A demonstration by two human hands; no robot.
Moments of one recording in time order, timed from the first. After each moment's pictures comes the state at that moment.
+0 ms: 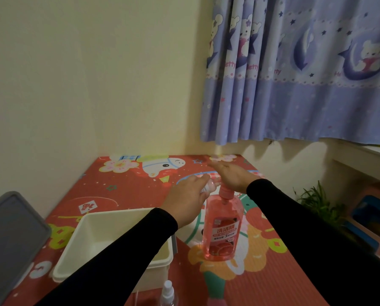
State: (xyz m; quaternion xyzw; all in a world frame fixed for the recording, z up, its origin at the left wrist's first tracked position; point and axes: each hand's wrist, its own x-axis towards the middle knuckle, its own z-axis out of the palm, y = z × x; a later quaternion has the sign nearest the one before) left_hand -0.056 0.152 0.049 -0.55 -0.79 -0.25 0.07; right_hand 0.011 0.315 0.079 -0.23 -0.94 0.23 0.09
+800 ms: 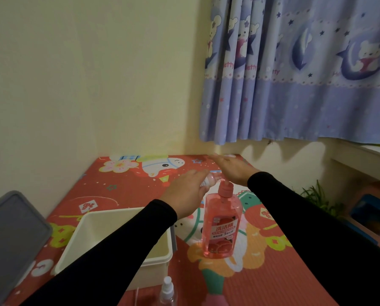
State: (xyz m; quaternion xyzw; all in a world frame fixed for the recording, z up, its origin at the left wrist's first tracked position) left_hand -0.058 0.152 0.060 -0.56 -0.79 -0.26 0.06; right_hand 0.017 0.312 0.094 -0.23 -0.94 0.24 0.11
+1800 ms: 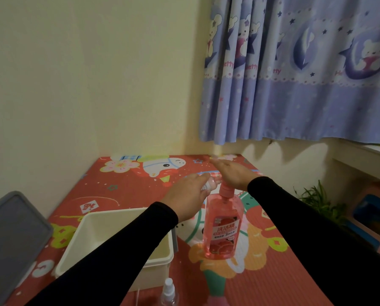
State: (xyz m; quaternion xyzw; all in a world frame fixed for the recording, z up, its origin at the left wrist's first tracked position) left_hand -0.059 0.152 0.055 -0.56 -0.79 -0.23 0.05; right_hand 0.013 0.314 0.084 -0.23 -0.95 0.21 0.10
